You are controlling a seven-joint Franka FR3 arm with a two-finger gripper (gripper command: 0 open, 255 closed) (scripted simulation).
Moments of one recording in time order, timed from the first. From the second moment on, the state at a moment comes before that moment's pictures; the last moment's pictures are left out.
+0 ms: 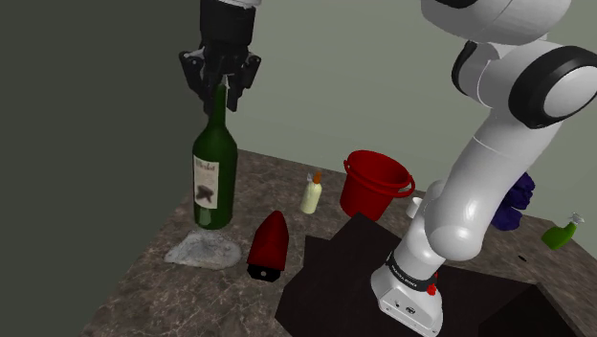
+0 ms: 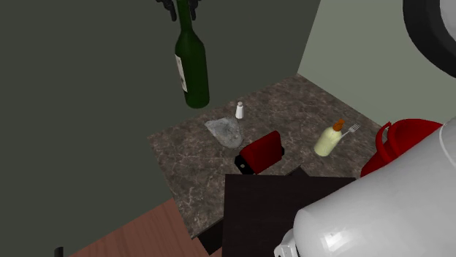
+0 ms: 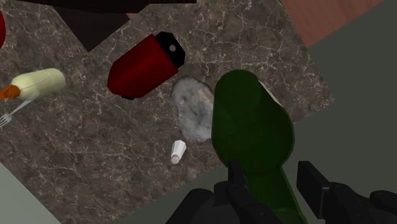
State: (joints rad) arm 0.23 -0.01 0.50 -1.52 -0.09 1.57 0.72
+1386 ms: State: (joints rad) arm 0.02 -0.17 0.21 -1.76 -0.03 1.69 0.23
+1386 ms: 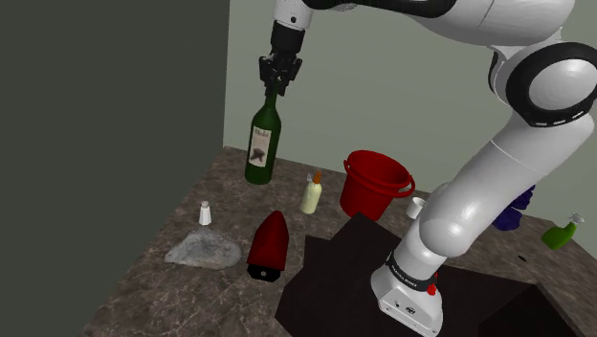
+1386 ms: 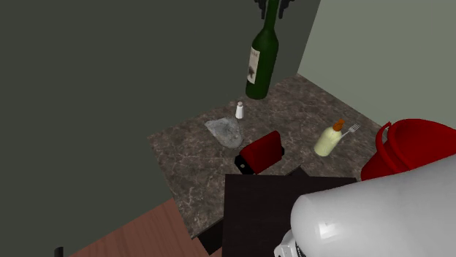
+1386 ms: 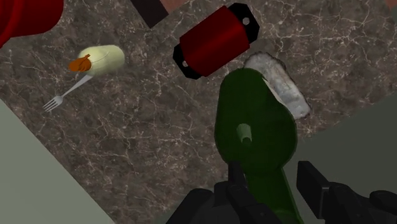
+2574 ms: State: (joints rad) arm -0.15 0.05 0.00 -1.60 -0.02 1.76 -0.16
